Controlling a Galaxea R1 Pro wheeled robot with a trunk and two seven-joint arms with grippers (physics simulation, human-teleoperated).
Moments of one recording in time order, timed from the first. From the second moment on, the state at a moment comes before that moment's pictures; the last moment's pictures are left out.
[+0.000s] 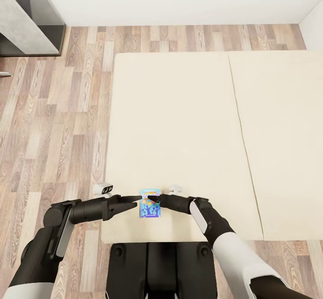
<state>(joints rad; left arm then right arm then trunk) -0.47 0.05 0.12 -1.44 0.16 0.94 -1.54 -0.79 0.17 0.07 -0.60 -0.27 0.50 0.59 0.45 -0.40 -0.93</state>
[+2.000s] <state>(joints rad) -0.47 0.05 0.12 -1.44 0.16 0.94 -1.54 -0.79 0.17 0.07 -0.61 -0.27 0.50 0.59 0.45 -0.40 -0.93</state>
